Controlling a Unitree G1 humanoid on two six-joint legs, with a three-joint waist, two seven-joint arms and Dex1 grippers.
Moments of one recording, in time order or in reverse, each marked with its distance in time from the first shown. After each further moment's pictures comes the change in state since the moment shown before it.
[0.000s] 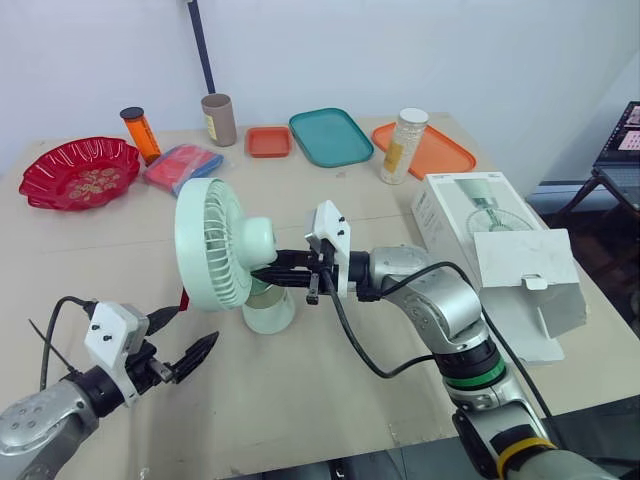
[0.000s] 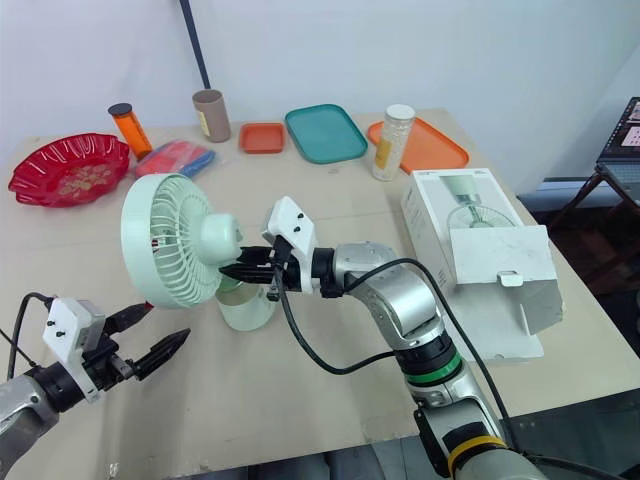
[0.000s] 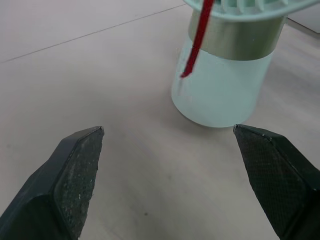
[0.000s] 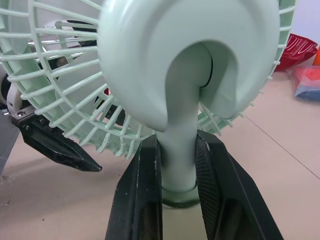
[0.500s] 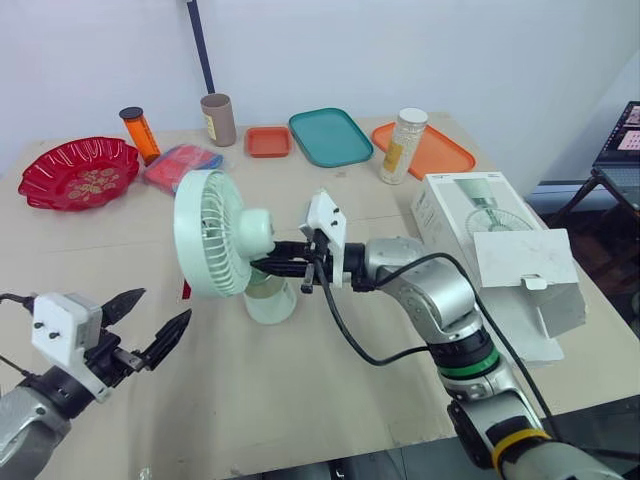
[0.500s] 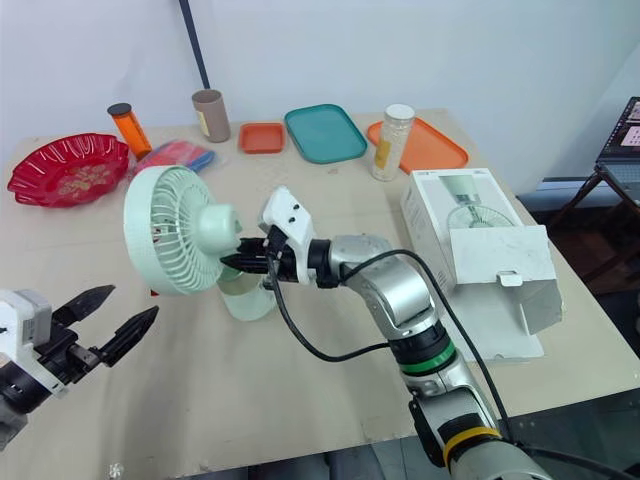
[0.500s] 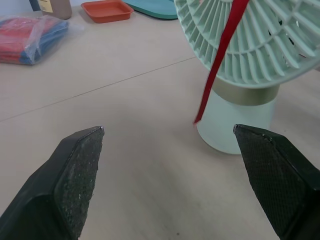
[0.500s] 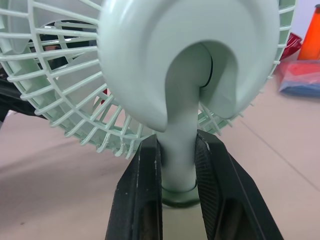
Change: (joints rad) left arm 0.108 -0.034 0.176 -0.118 -0.115 -0.007 0.100; right arm -0.029 0.018 0.000 0.048 -0.035 0.005 -0.015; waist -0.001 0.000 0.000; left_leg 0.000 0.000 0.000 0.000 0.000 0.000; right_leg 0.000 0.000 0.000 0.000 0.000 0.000
